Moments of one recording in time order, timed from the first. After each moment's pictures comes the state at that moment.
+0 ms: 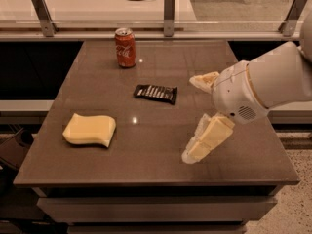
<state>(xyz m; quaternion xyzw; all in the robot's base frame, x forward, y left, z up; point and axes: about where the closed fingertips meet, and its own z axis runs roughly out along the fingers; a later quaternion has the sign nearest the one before) 0.431 -0.072 0.907 -0.61 0.70 0.16 0.33</state>
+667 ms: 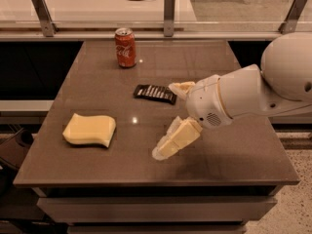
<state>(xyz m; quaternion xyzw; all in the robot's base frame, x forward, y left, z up) 0.451 -0.021 0.880 -0.57 0.69 0.24 0.37</state>
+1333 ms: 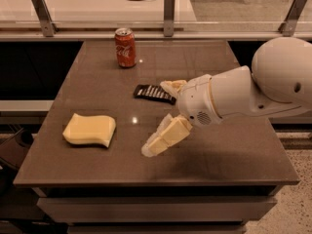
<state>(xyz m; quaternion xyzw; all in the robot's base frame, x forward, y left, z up) 0.457 0.001 0.884 -0.56 0.68 0.26 0.40</state>
